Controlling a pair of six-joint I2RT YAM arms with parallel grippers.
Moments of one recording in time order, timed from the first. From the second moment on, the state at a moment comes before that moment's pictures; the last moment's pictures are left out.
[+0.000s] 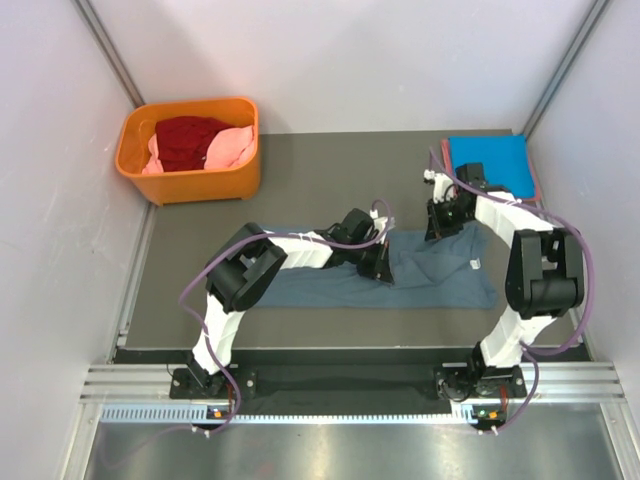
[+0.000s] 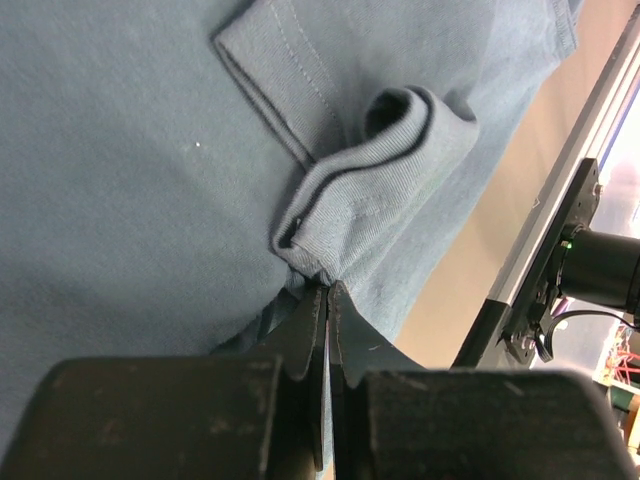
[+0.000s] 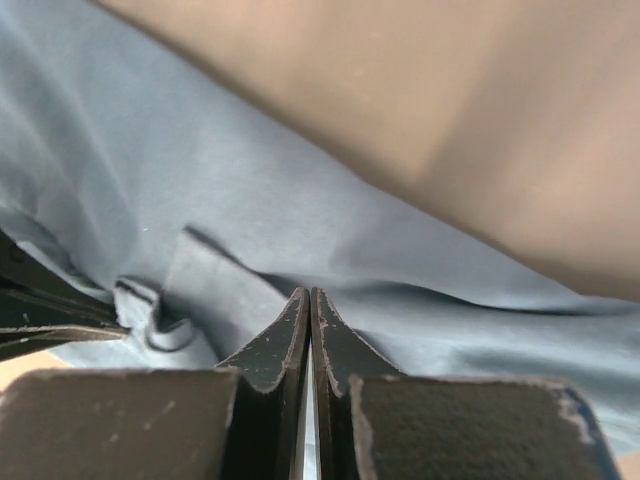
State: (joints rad) left arm -0.82 2.10 1.28 0.06 0.57 -0.56; right arm 0.07 1.73 1.17 -0.60 -0.41 -0.23
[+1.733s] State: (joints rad) left arm -0.83 2.10 1.24 0.13 0.58 -0.60; right arm 0.07 1.92 1.28 -0.79 -0.61 -0.41
